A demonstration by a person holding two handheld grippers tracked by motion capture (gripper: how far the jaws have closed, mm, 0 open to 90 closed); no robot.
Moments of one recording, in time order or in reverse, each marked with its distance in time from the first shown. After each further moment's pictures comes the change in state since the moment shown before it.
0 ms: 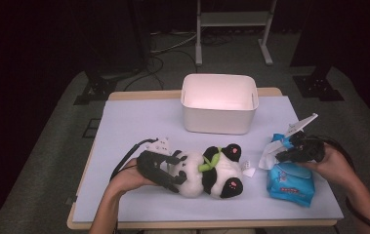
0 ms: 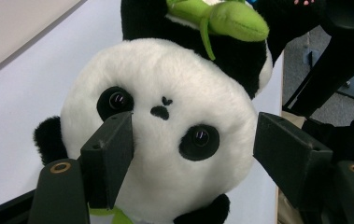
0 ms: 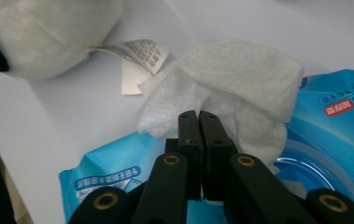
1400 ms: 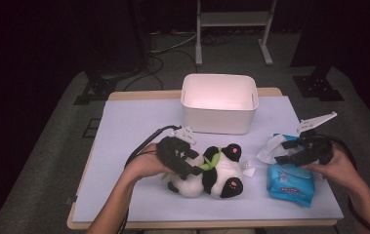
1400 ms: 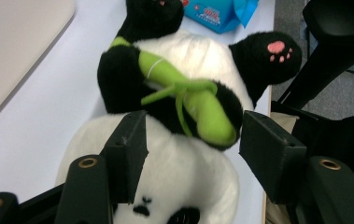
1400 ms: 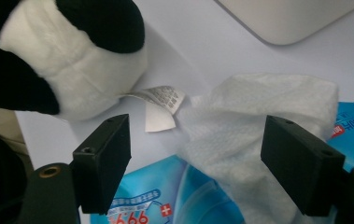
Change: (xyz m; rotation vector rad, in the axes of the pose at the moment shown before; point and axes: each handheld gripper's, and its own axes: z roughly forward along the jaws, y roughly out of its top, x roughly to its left) left arm -0.011 0.068 0.012 0.116 -0.022 0.069; right arm -0.006 -0.011 -0.015 -0.221 0.091 0.049
